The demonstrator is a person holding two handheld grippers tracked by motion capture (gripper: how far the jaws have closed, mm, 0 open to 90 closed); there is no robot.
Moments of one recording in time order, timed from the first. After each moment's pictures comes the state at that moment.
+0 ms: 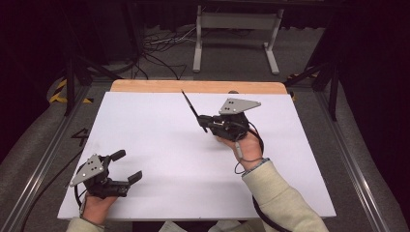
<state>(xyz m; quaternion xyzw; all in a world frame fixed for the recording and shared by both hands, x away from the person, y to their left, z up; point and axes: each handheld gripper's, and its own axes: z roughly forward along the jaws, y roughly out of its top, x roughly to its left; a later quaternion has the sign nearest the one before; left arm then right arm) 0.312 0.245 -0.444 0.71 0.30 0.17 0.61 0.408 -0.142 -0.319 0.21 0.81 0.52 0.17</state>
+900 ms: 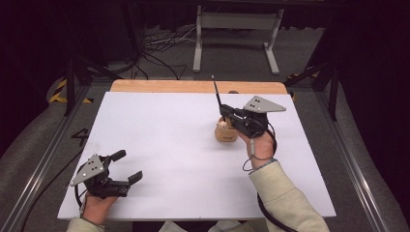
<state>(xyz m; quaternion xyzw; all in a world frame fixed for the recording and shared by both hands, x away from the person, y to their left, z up) 0.312 0.245 -0.445 0.72 0.30 0.17 0.61 0.417 -0.192 -0.327 0.29 0.74 0.55 0.25</state>
